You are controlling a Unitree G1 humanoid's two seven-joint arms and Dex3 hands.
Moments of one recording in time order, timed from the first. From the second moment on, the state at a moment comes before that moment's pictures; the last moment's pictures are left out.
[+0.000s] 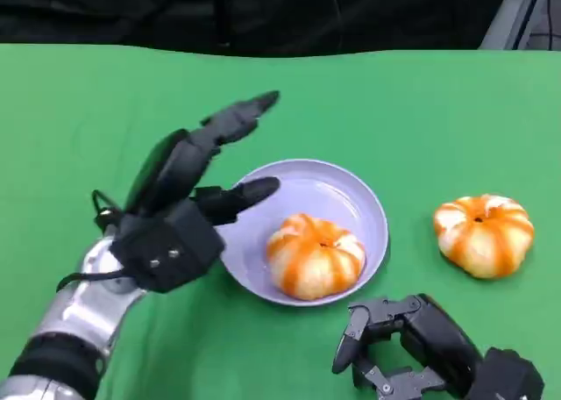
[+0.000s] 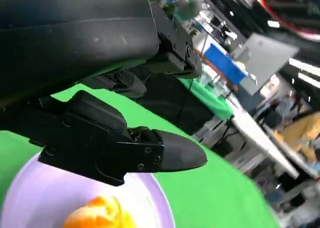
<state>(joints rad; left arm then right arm) -0.56 0.15 -0.17 0.83 0.29 -0.74 0.08 -0.22 0.00 0.16 0.90 -0.06 -0.98 0.38</state>
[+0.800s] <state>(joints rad) -0.32 0.15 -0.04 0.58 -0.01 -0.74 -0.17 -0.21 0.00 0.16 0.92 -0.06 -0.99 0.37</state>
